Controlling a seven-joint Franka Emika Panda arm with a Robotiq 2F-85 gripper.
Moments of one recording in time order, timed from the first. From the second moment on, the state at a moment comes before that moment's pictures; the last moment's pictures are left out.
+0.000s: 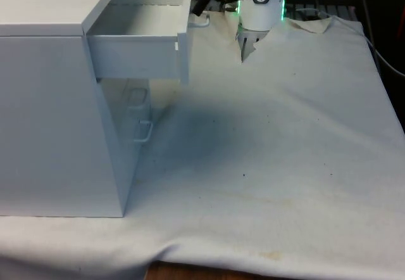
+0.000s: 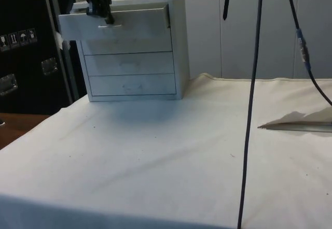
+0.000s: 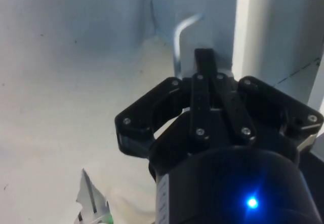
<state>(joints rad) 0.81 0.62 -0.96 -1.53 -0.13 1.97 -0.01</state>
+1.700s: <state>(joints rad) 0.63 0.73 -1.04 -1.44 0.08 2.03 -0.29</state>
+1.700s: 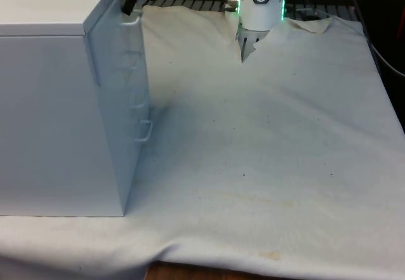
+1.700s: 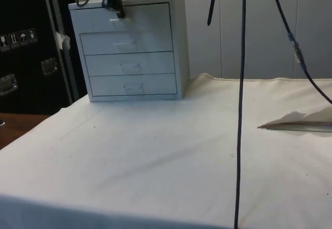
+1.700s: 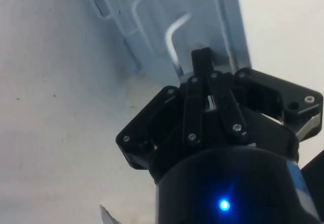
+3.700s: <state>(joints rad) 0.72 0.74 -1.04 -1.37 0.29 2.01 -0.30</state>
